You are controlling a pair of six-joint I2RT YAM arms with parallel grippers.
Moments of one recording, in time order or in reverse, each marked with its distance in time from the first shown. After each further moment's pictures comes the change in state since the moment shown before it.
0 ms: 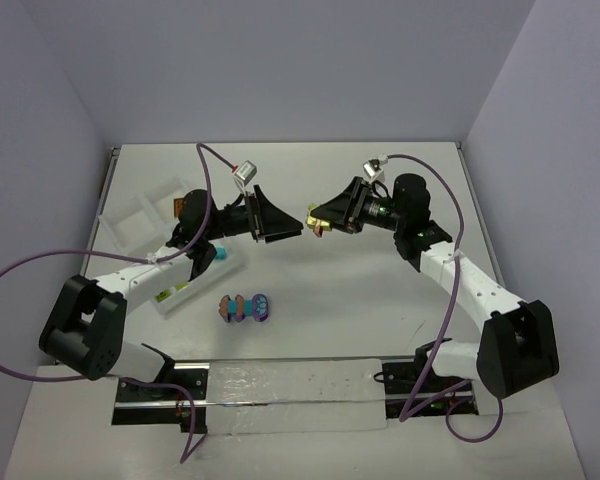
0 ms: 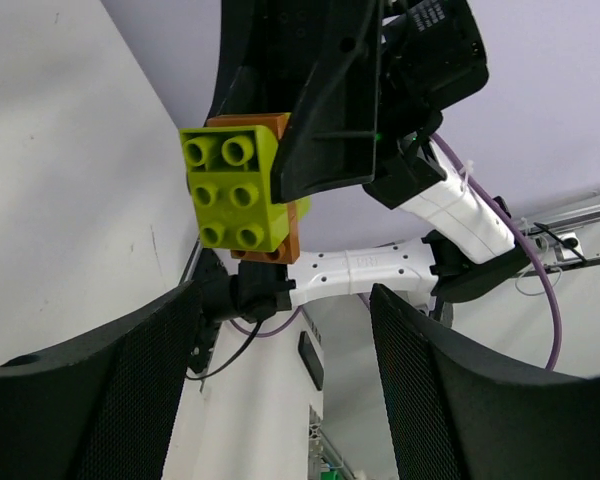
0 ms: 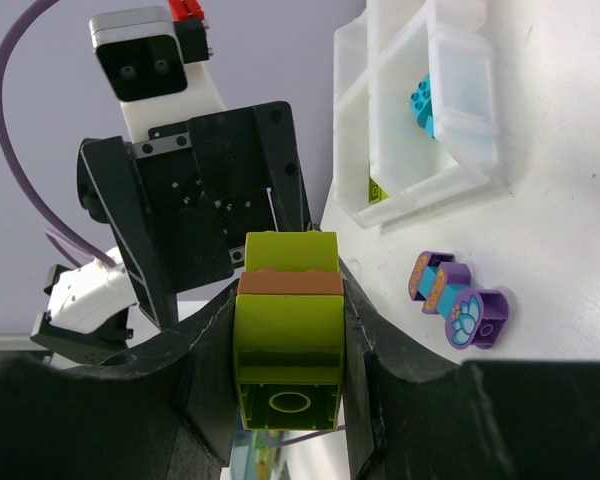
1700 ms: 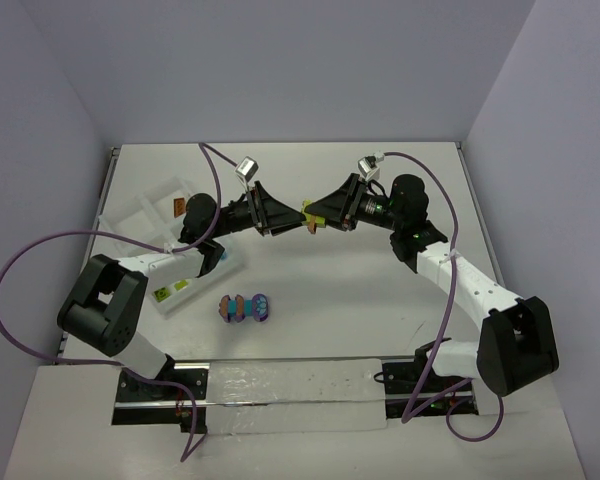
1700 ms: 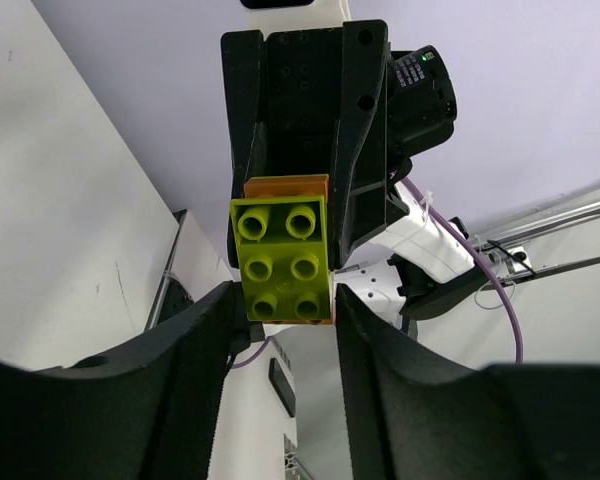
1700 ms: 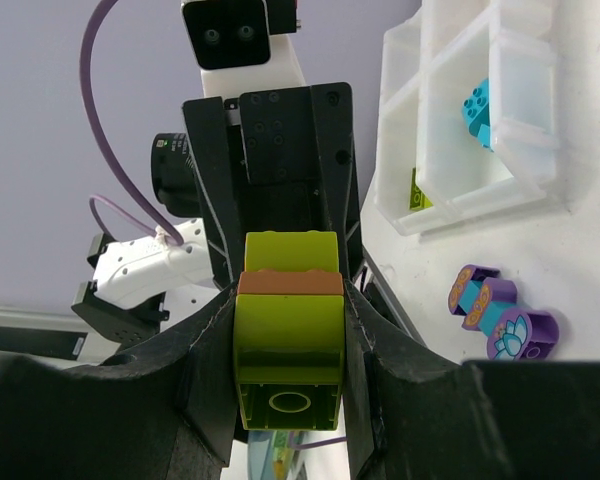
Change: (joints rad) left arm 0.000 0.141 0.002 0.320 -0.024 -0.181; right arm 0.034 0.015 -0.009 0.146 -0.011 0.101
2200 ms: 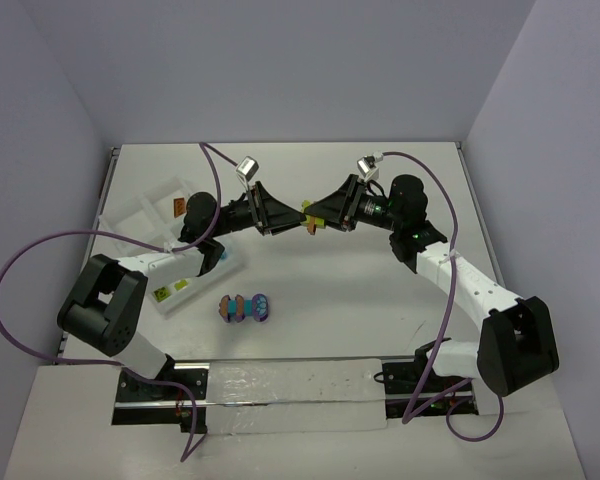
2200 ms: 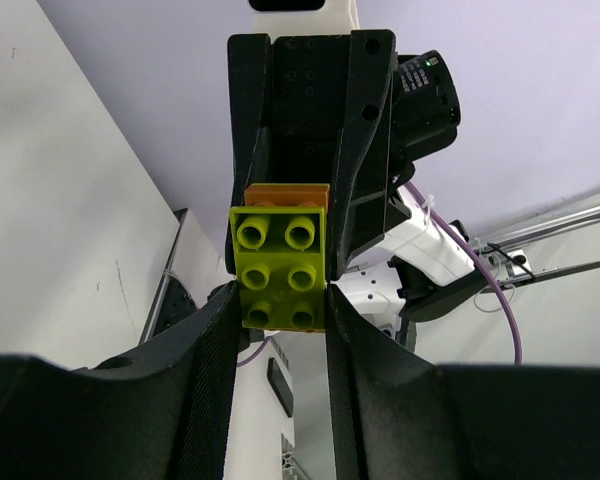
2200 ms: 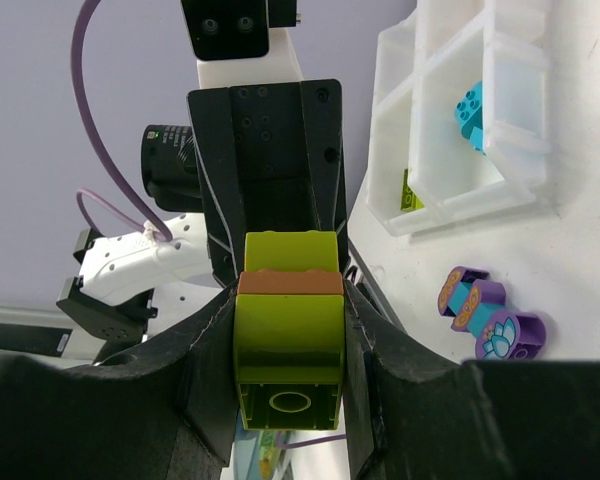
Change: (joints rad) left arm 0.000 0.000 0.008 -0.020 0.001 -0.001; right arm 0.007 0.000 0.000 -0.010 0.007 -0.037
